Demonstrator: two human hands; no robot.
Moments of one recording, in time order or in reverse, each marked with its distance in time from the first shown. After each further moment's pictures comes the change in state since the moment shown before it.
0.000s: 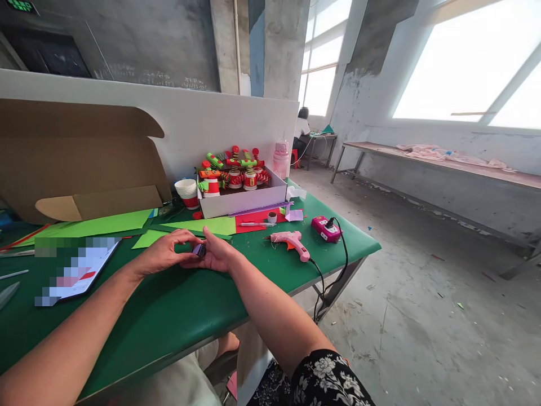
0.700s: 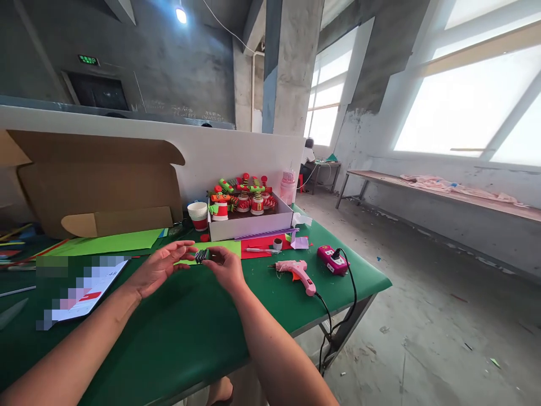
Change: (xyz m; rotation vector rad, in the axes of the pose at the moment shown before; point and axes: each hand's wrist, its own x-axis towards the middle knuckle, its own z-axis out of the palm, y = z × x) left_hand -0.003 -0.005 -0.007 -0.819 0.234 -0.264; right_hand 0.003 -0.002 -0.012 -0.497 0.377 -0.677
